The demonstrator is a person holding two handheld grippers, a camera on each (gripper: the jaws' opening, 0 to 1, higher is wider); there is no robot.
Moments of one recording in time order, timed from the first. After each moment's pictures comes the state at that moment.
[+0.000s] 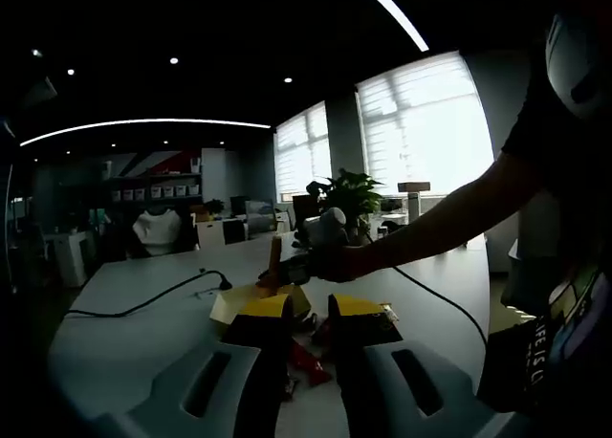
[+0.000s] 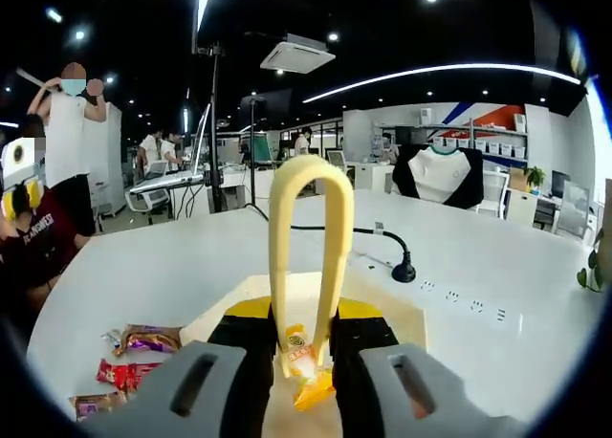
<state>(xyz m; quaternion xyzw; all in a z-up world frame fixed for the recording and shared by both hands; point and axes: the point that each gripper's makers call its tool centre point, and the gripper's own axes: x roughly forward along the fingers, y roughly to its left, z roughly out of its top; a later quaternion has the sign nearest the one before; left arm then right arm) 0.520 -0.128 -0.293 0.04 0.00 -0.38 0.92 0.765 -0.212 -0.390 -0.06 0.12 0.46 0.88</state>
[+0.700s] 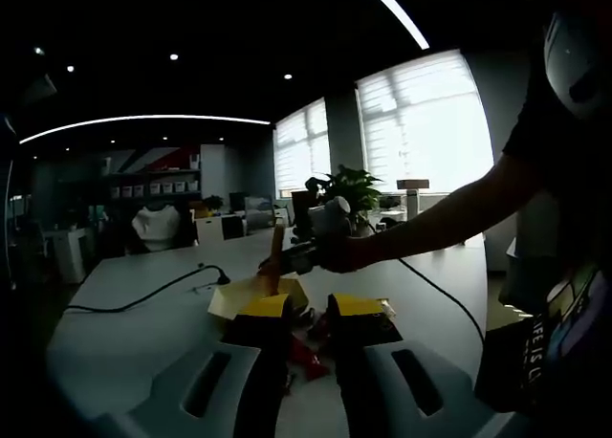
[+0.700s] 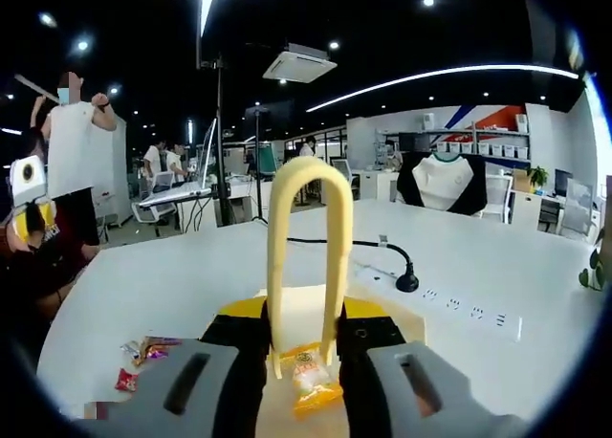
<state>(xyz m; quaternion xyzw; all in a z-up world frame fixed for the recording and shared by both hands) 0.516 -0.128 -0.299 0.04 0.01 -0.39 0.92 0.747 -0.220 -0.360 -0.04 0.10 0.47 0.87</state>
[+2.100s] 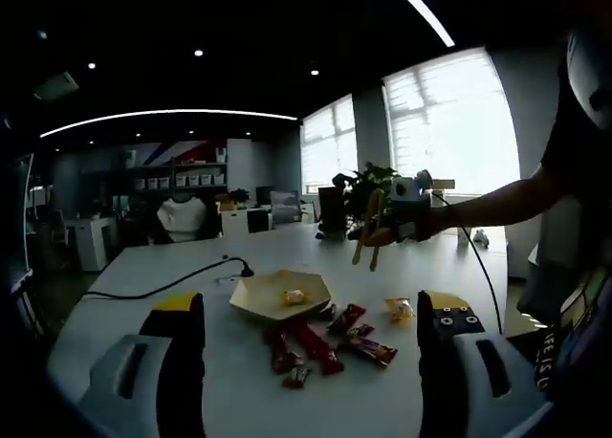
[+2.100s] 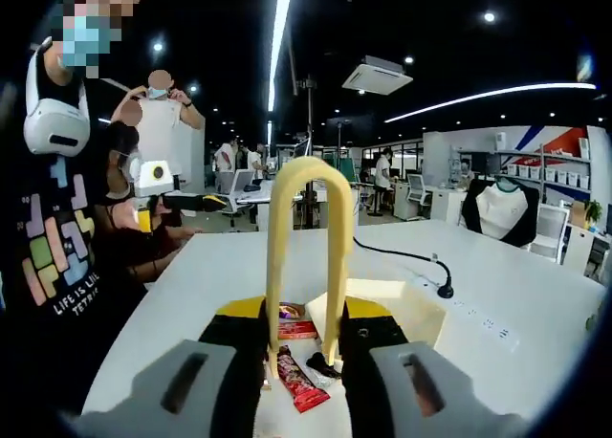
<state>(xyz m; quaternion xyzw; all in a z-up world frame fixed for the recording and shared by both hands) 0.526 -0.112 -0.300 0.03 0.02 -0.32 0.95 0.625 -0.286 -0.322 -0.06 0.07 0.64 0.76</state>
